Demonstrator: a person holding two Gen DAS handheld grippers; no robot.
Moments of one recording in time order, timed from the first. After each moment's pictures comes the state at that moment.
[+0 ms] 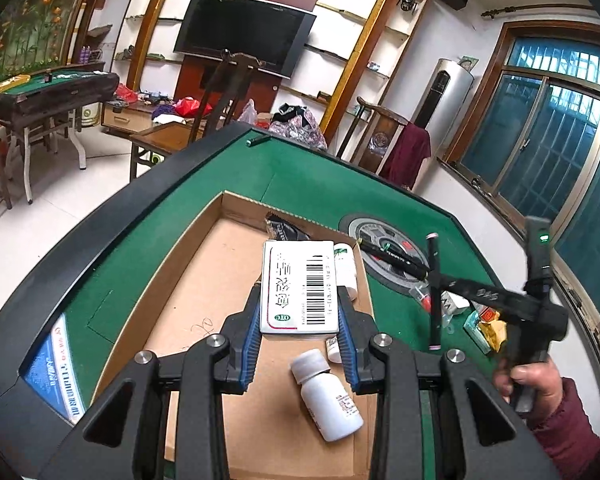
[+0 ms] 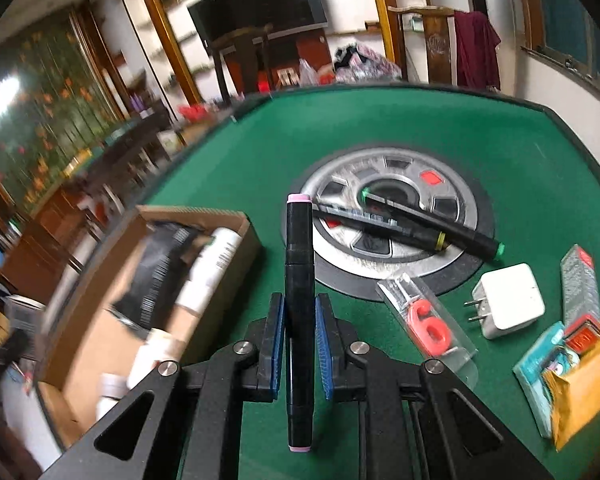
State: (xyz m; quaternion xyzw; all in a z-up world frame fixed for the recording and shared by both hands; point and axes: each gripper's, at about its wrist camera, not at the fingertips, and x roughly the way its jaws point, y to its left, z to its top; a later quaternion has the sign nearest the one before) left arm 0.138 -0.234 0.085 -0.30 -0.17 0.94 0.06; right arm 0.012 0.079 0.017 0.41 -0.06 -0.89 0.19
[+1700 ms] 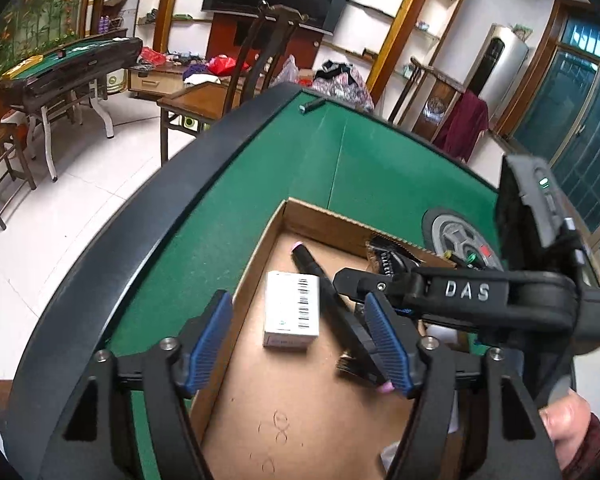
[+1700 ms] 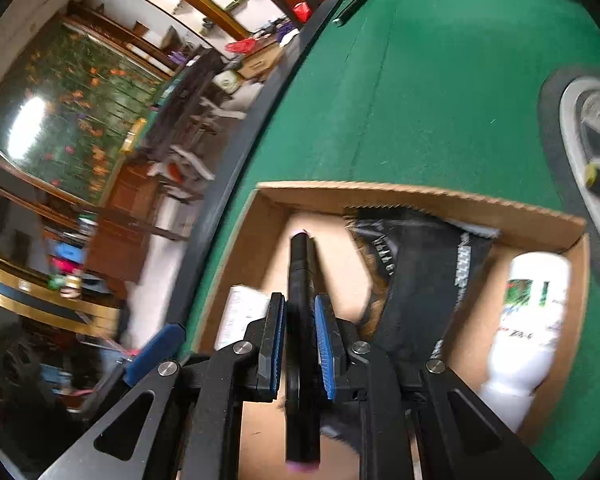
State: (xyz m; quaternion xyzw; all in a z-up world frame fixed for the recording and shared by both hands) left arm 0.029 -0.287 0.061 -0.39 -0.16 0.91 0.00; right arm -0.088 -0.105 -0.033 0.56 -0.18 -0.74 0.32
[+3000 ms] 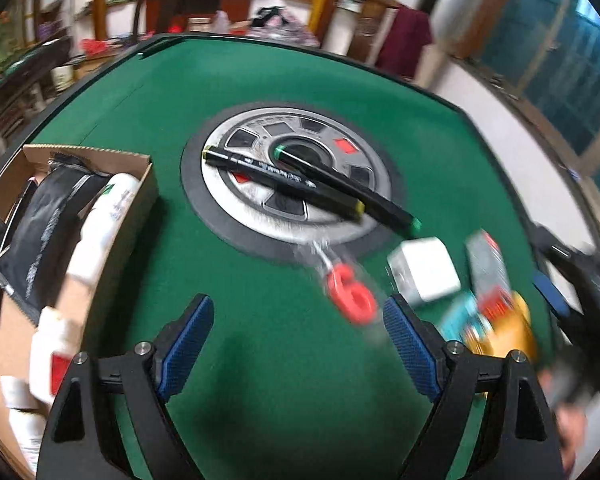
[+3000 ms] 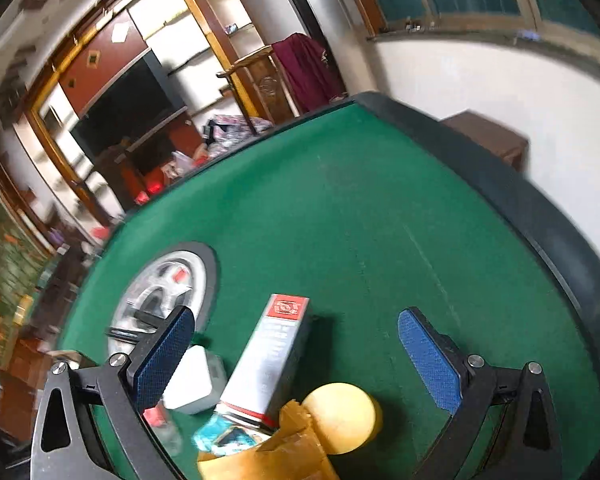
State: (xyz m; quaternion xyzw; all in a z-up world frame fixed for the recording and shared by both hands) left arm -0.022 0.007 0.030 -0.47 -0.10 0.87 0.04; right arm -0.015 0.306 0.002 0.34 -0.22 -0.91 0.00
